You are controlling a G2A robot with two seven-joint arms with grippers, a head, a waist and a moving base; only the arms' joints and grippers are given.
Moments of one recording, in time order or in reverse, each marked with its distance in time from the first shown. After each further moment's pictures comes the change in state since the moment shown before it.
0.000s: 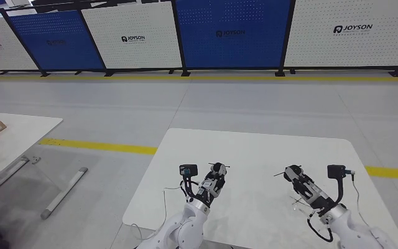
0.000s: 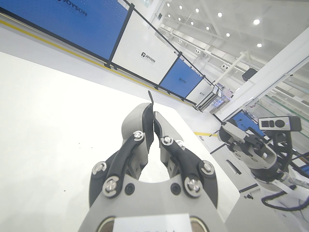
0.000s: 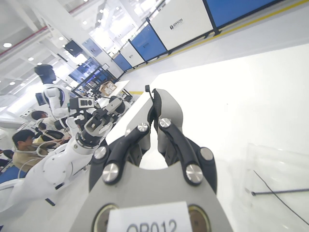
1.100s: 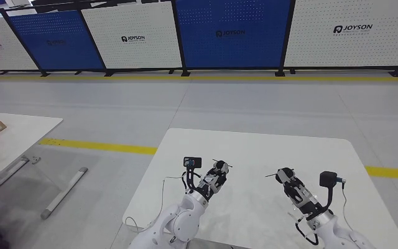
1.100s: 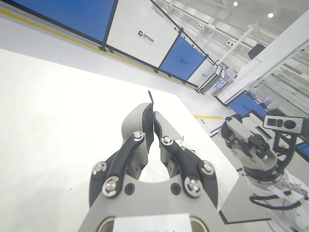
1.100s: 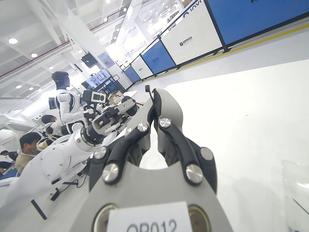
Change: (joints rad) left arm -0.039 0.011 -0.052 -0.015 0.007 -0.013 -0.220; right arm 0.016 -0.033 -0.100 0.050 -0.043 -0.043 -0.144
